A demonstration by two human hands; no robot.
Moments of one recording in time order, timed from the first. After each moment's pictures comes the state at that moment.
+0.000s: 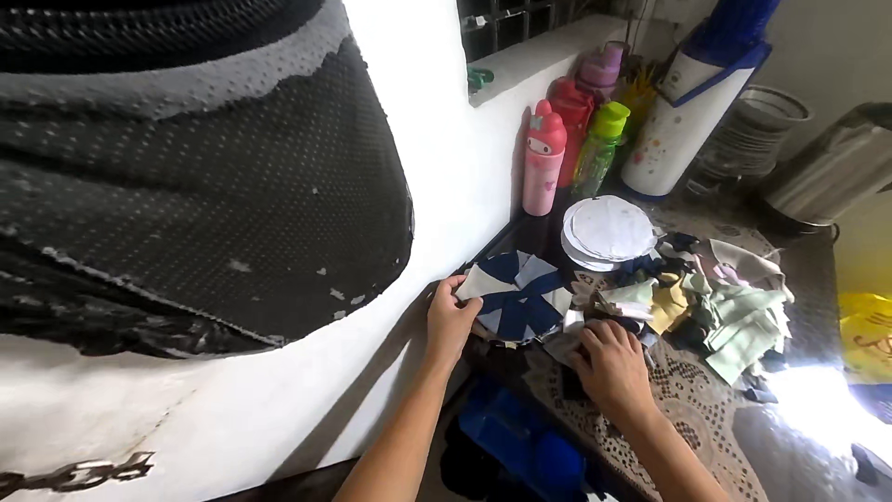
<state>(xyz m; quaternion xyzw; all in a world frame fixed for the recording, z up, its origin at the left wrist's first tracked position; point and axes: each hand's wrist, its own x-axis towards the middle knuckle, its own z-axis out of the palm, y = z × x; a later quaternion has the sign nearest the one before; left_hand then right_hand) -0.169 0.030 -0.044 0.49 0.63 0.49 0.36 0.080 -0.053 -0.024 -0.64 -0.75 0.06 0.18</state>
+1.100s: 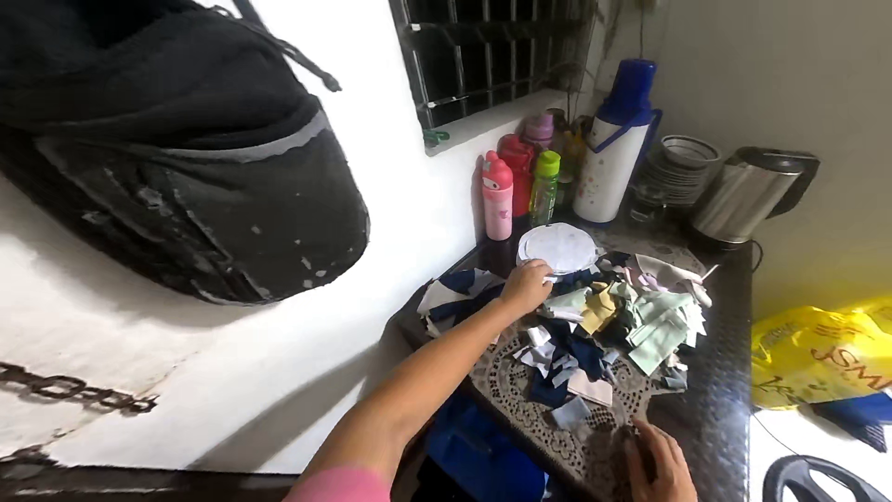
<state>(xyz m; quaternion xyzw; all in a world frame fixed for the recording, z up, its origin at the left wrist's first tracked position) 0.016 0.077 0.030 0.84 0.47 0.16 0.20 0.192 -0.220 -0.053 -0.71 -0.56 0.08 0.41</state>
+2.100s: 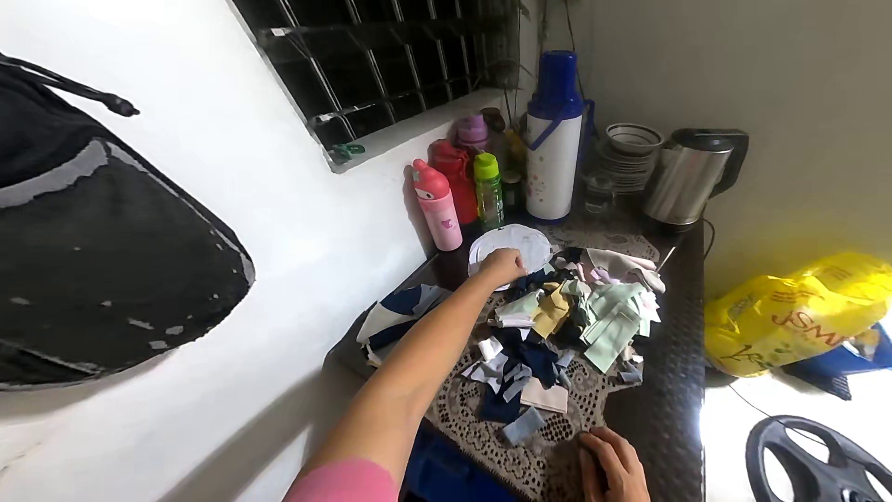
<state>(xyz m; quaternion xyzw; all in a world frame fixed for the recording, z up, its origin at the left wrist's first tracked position) 0.079 0.149 0.029 0.83 0.50 0.06 0.23 0.191 -0.221 -0.061 -0.70 -0.56 0.08 0.44</state>
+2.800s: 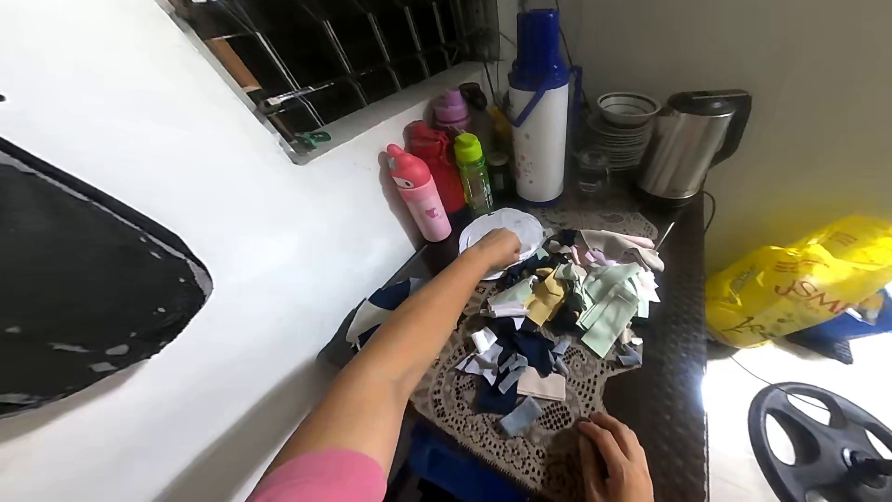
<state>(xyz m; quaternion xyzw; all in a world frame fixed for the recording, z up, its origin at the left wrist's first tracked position) 0.093 0.166 0.040 0.92 0.36 -0.10 0.06 0.190 -0.221 -0.062 -0.71 -0.55 0.08 0.44</state>
